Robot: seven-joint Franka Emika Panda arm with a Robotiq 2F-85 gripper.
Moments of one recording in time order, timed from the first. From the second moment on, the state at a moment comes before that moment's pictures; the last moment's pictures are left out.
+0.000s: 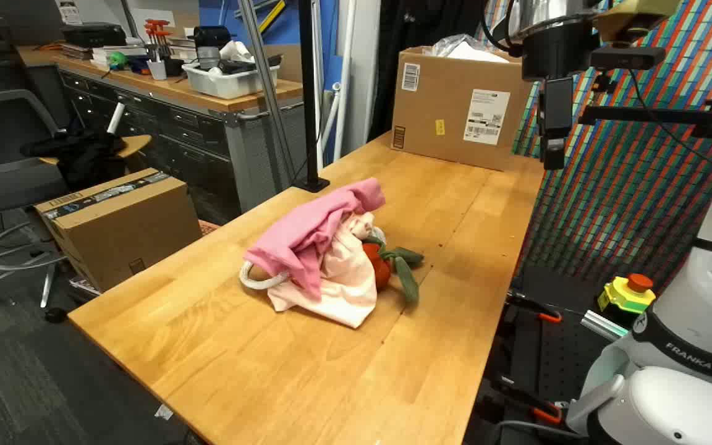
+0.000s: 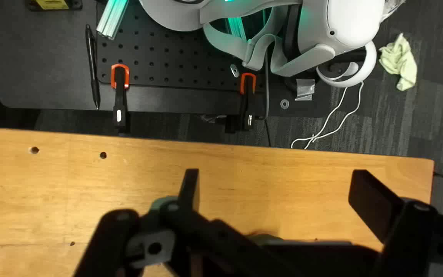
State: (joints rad) arm 0.04 -0.69 -0.10 -2.51 0.12 1.53 -0.13
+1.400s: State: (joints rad) arm 0.15 -0.24 0.17 -2.20 -0.12 1.62 -0.12
